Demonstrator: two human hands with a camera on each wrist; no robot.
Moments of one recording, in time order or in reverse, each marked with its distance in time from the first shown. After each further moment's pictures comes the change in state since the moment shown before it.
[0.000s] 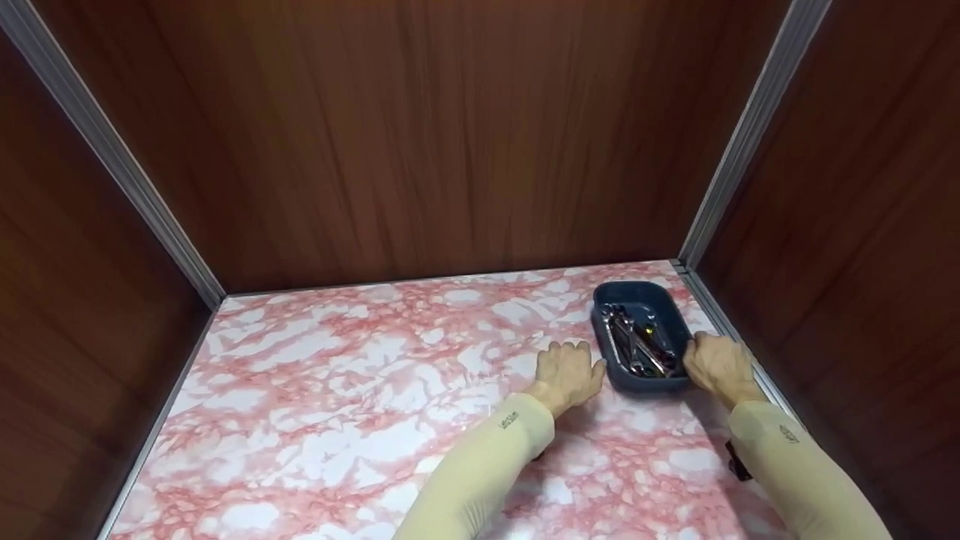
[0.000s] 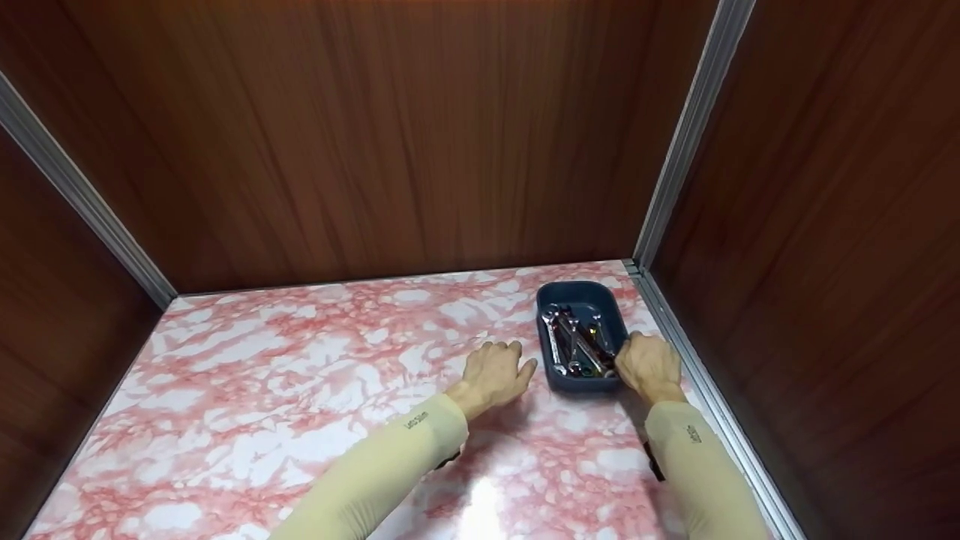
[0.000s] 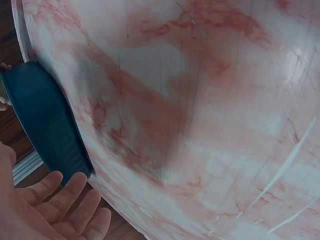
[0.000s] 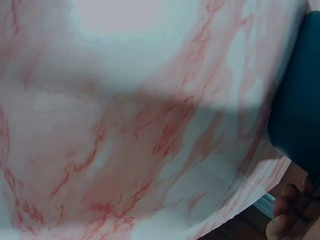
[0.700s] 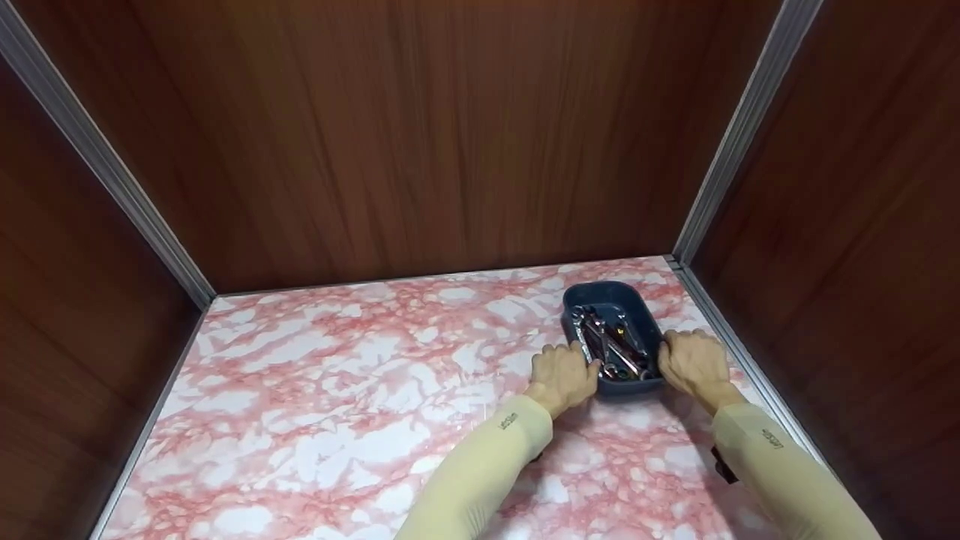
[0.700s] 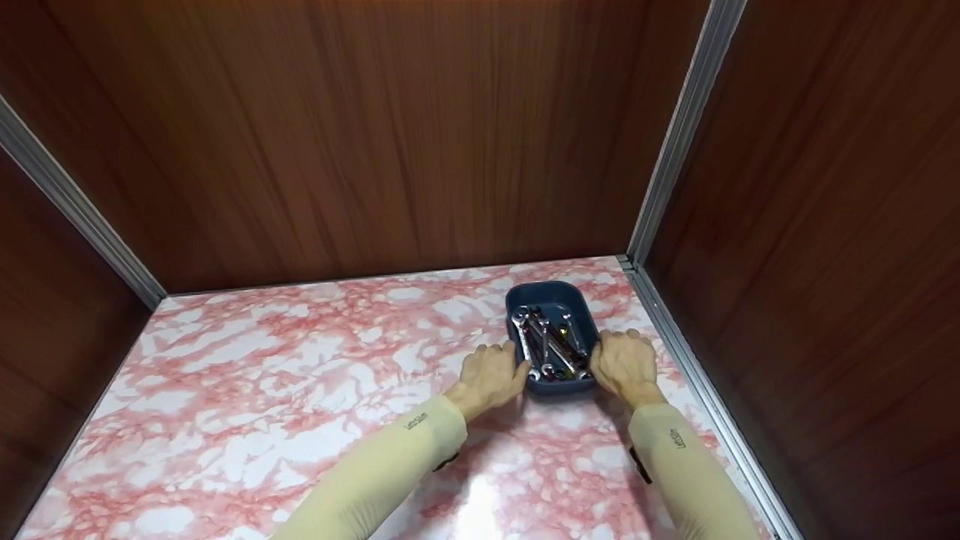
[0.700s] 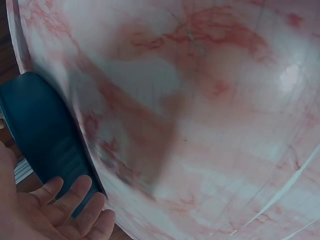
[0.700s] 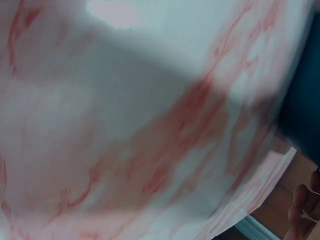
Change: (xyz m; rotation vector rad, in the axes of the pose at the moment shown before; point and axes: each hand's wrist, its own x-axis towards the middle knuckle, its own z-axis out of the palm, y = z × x) left_hand -0.001 0.001 0.009 -0.025 -0.015 -0.032; right_hand -0.008 -0.031 0.013 -0.091 0.159 -0.162
